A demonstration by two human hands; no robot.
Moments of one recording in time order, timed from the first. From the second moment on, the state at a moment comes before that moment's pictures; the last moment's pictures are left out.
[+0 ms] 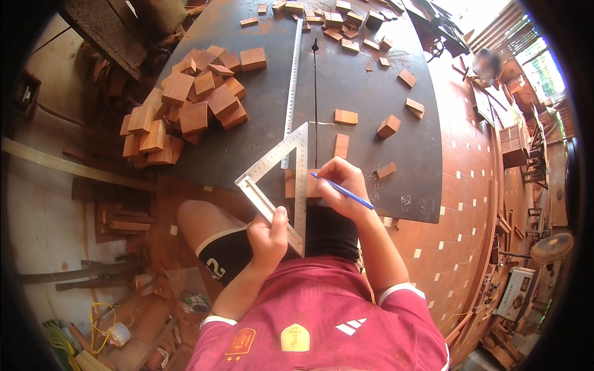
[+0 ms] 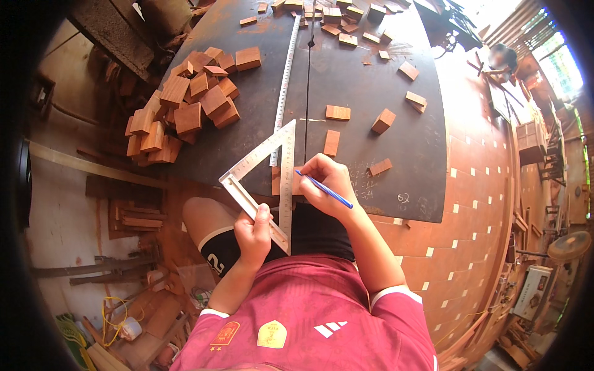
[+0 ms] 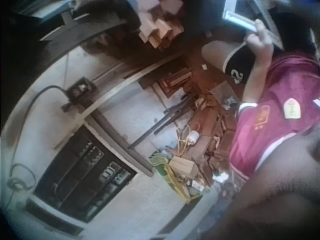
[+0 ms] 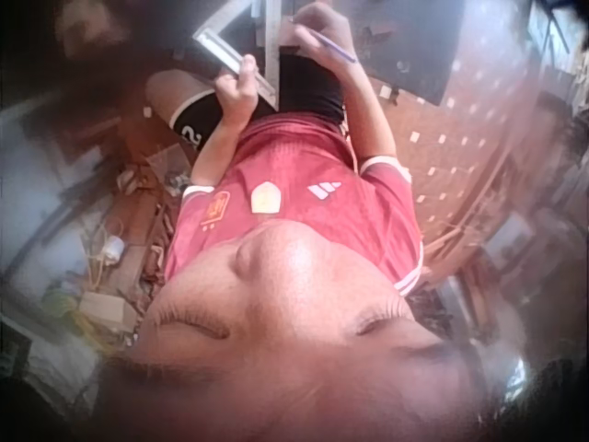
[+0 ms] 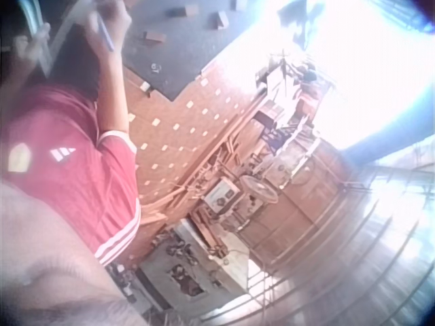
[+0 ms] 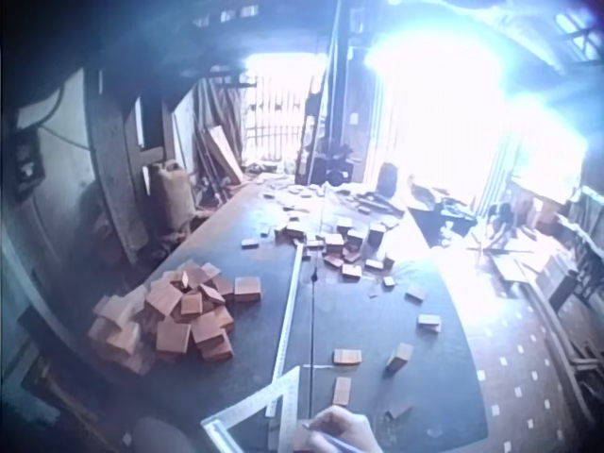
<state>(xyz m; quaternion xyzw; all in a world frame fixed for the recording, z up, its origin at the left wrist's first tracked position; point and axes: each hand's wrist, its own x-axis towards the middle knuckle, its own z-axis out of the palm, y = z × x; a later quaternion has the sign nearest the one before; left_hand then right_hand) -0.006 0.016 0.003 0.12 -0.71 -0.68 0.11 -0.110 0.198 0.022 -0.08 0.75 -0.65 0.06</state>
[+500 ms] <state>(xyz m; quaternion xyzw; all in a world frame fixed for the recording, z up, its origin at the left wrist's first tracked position) -0.002 0.021 0.001 0.12 -0.73 -0.66 0.12 -0.115 0.195 0.020 -0.07 0.79 -0.60 0.05</state>
